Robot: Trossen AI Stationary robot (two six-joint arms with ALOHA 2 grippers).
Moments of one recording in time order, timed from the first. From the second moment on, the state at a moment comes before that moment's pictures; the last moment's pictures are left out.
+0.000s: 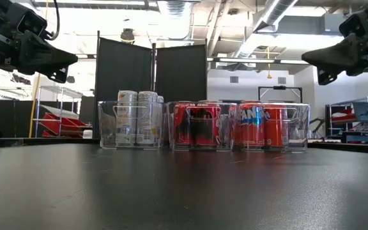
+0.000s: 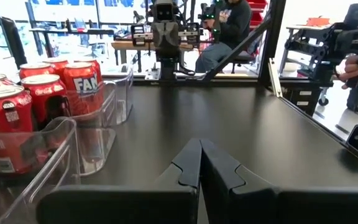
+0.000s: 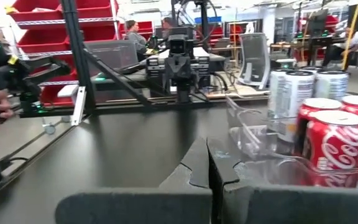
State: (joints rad) left arm -0.05 0.09 0.01 0.02 -0.01 0.00; right arm -0.06 0.01 0.01 0.03 -0.06 0.07
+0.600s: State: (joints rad) left arm -0.05 0.09 0.01 0.03 -0.01 0.01; right arm 0.06 0.01 0.00 0.03 0.05 0.01
